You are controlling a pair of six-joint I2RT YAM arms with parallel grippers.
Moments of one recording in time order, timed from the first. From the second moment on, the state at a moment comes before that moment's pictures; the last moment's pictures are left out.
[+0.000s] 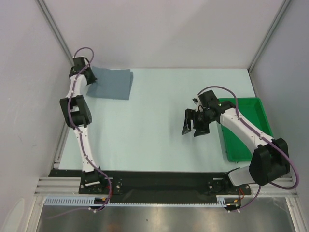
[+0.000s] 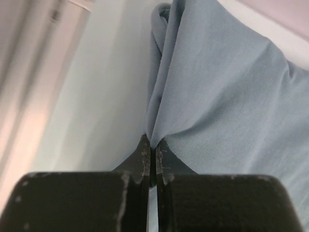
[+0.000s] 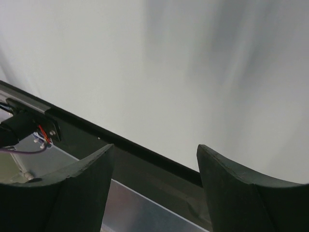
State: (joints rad) left arm 0.20 2.50 2.26 -0.52 0.02 -0.22; right arm 0.41 1.40 1.10 -0.86 -0.39 0.42
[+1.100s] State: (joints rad) left arm 0.26 2.57 2.31 -0.40 -0.02 -0.31; right arm 0.37 1.54 1.20 -0.85 -0.37 0.45
